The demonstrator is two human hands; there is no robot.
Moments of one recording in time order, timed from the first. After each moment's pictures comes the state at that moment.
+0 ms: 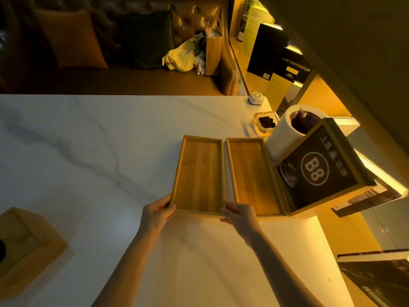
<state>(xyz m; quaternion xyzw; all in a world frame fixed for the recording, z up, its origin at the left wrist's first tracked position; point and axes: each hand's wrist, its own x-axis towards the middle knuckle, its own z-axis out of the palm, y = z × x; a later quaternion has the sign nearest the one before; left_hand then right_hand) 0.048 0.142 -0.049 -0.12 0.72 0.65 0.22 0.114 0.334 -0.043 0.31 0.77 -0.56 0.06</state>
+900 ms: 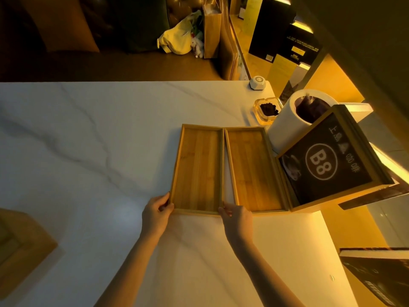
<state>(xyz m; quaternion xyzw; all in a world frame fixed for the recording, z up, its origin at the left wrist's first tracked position) 0.045 0.153 -0.091 -0.06 0.86 0.48 0.16 0.117 0.323 -0.081 0.34 0.86 -0.39 0.00</state>
